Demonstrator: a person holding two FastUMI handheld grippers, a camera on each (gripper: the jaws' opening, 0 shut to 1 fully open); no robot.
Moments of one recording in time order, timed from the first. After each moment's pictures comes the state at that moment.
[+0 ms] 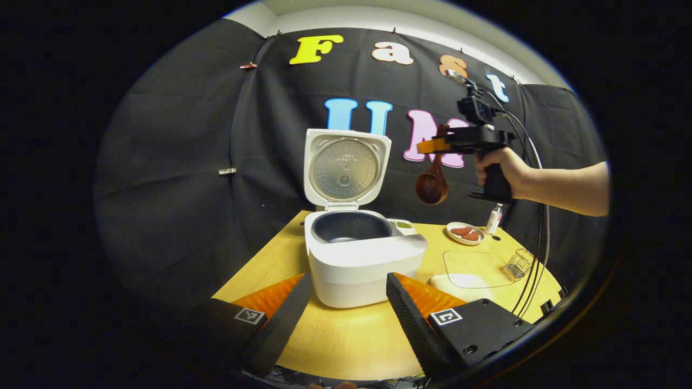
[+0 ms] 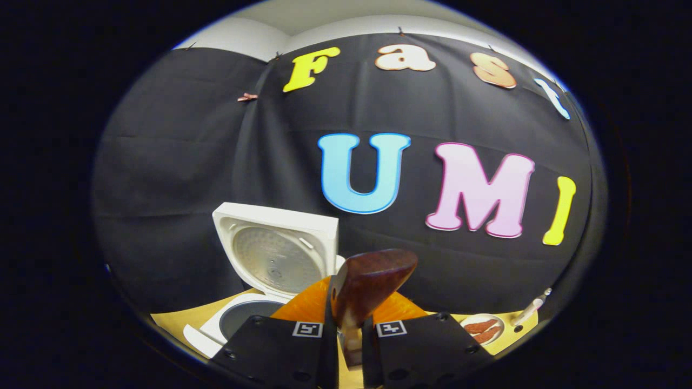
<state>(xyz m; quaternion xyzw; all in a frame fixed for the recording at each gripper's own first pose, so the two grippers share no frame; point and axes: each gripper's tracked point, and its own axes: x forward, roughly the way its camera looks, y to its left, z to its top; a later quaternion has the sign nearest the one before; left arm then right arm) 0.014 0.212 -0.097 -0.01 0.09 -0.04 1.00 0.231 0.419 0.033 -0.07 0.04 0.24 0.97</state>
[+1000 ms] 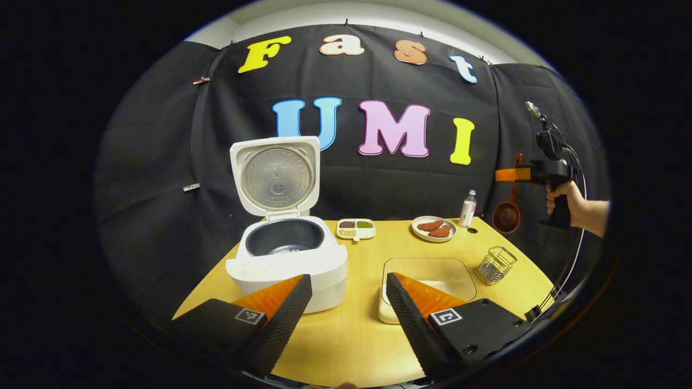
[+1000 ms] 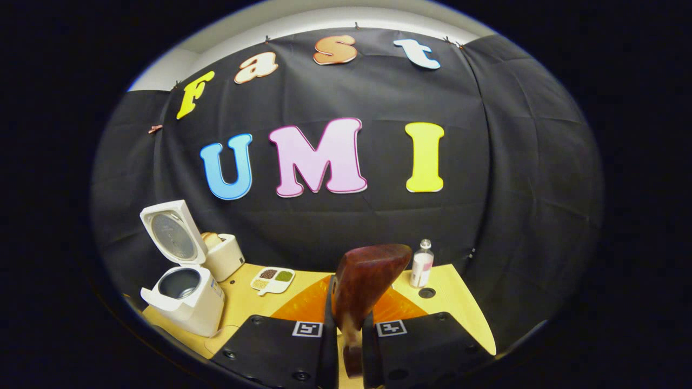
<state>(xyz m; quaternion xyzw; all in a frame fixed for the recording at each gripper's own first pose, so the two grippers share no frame) 0.031 0.053 -0.079 0.03 0.11 -0.06 0.99 0.218 0.041 -0.019 0.02 0.11 0.06 0.99</state>
